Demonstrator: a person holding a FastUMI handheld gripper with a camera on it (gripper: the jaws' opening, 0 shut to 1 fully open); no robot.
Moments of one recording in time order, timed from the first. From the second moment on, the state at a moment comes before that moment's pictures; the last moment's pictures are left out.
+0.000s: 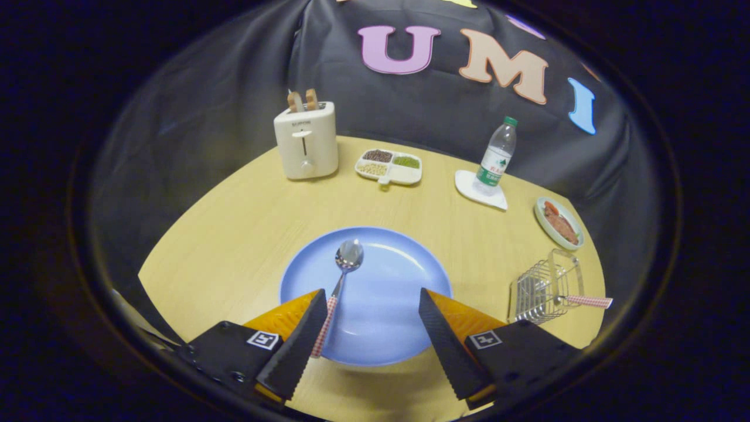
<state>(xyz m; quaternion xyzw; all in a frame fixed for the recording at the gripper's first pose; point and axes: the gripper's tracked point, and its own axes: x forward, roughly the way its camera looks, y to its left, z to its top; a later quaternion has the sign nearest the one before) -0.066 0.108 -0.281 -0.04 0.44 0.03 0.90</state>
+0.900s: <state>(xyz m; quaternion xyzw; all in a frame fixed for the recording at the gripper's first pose) -0.089 0.125 -0.330 -0.07 0.50 0.06 0.86</state>
